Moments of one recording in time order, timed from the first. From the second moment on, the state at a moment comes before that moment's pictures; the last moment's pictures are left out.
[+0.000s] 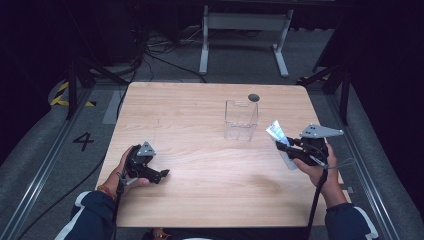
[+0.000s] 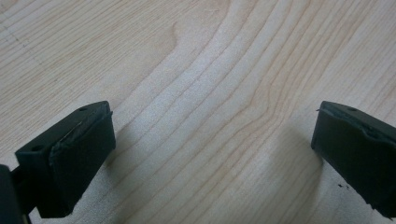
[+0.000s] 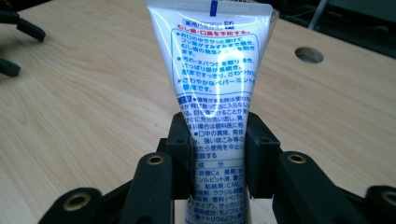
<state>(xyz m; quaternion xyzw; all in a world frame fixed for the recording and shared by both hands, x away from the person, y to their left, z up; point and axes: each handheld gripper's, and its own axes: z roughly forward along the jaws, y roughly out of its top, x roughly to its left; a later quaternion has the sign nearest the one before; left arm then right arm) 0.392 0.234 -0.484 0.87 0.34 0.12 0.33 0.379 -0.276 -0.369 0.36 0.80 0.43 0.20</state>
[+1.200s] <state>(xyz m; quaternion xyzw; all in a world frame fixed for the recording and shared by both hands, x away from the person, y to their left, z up) 0.391 0.234 -0.484 0.87 0.35 0.12 0.33 0.431 -0.209 -0.310 0.28 0.79 0.50 0.22</state>
